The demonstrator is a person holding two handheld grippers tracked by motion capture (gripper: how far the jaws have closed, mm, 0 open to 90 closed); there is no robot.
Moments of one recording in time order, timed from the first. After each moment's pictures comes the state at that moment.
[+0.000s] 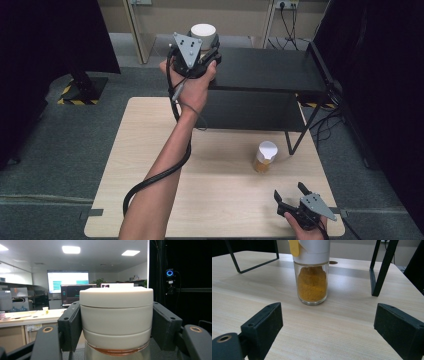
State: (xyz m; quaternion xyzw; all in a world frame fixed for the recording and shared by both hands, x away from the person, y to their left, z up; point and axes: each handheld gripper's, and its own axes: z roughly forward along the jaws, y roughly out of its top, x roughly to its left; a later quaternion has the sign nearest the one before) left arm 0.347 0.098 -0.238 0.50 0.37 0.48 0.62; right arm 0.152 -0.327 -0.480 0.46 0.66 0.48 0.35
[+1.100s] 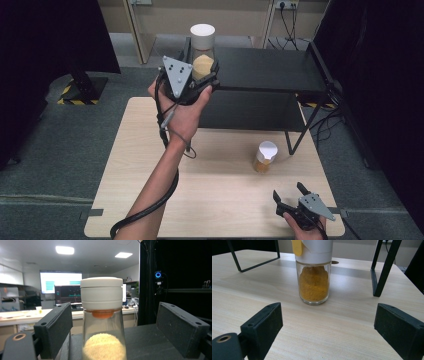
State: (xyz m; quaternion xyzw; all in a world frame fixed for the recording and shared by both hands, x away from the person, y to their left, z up) left arm 0.285 0.118 -0.258 0.51 0.36 0.47 0.63; right arm 0.152 -0.324 -0.479 0.46 0.66 0.48 0.35
